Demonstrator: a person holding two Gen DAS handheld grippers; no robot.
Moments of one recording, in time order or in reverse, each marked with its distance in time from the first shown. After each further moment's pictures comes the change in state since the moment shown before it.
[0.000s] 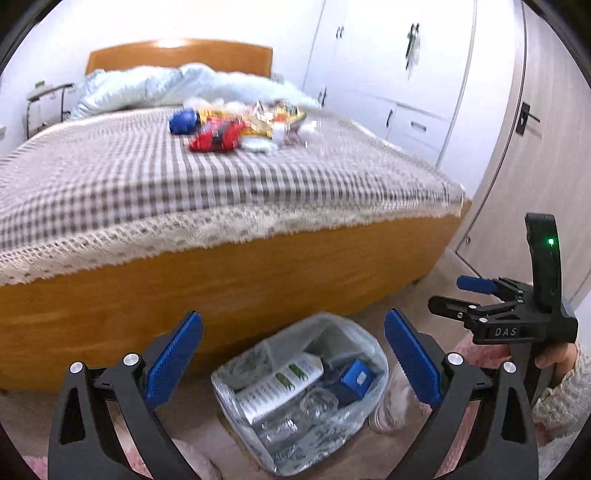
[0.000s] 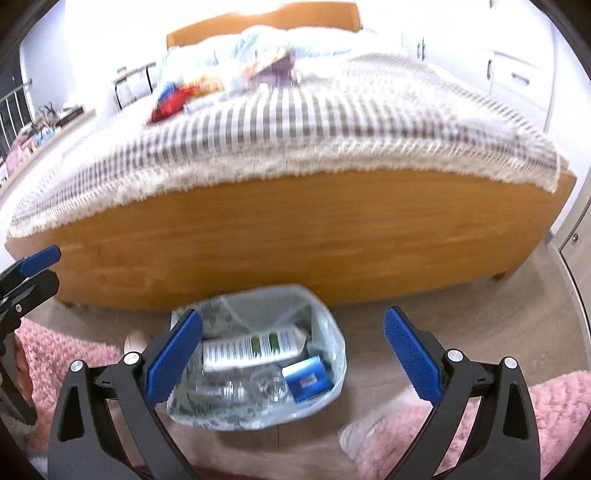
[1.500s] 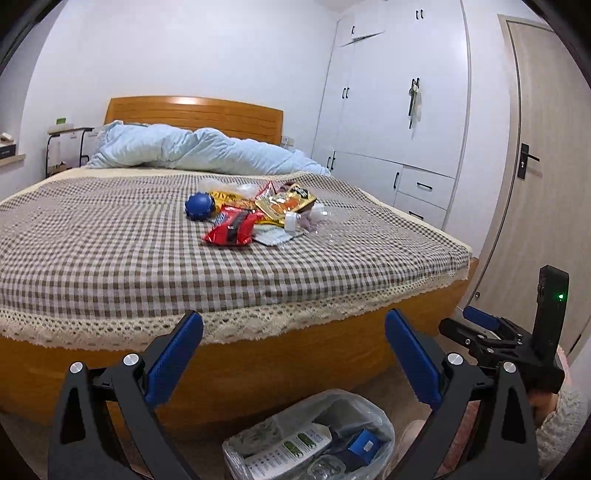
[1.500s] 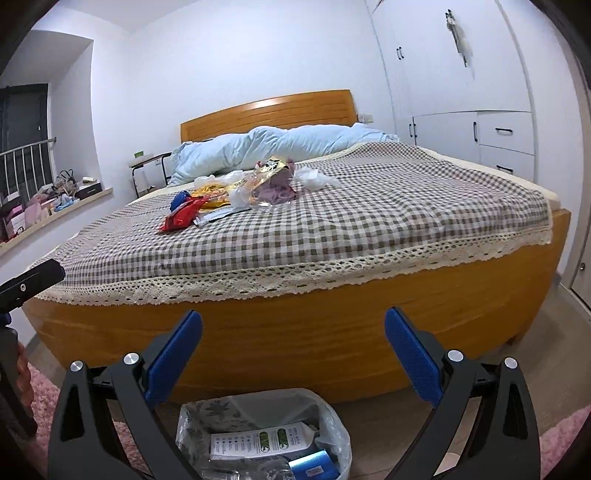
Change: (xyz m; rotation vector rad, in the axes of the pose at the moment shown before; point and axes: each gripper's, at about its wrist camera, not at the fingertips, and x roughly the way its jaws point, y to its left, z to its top) left arm -0.019 0.002 0.042 -0.002 -0.253 0.047; right arm -0.017 -0.013 0.023 0.025 -0.370 0.058
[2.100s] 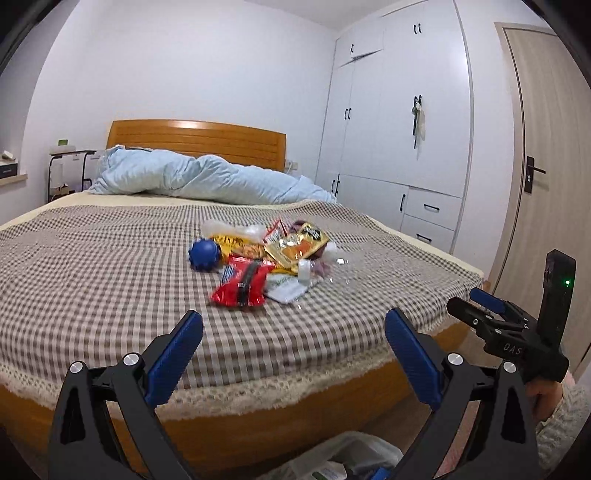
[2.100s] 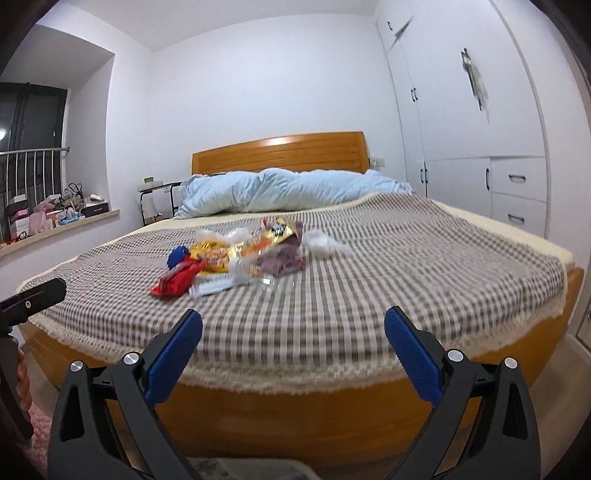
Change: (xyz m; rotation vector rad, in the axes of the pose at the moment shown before) left arm 0.026 0.015 0.048 0.019 -0.092 0.020; right arm 0.030 0.002 0.067 -0.082 -0.168 0.014
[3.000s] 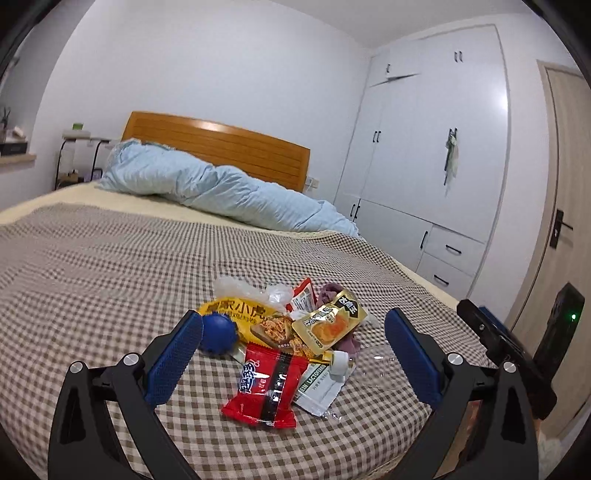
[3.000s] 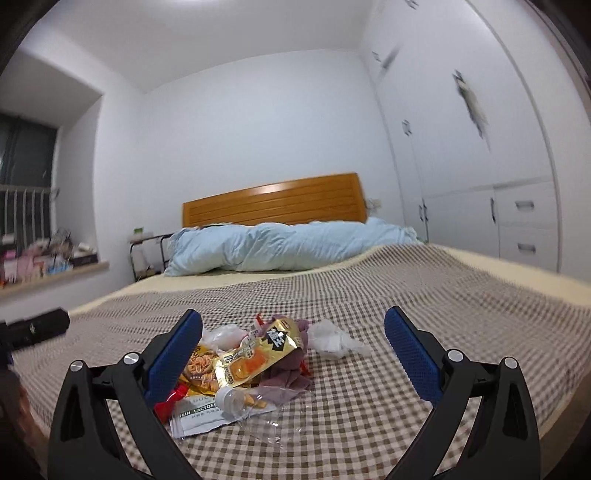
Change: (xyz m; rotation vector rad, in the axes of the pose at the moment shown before) left arm 0.085 0.053 0.084 -0.141 -0.034 0.022; right arm 0.085 -0.008 0.073 0.114 -0.156 -0.030
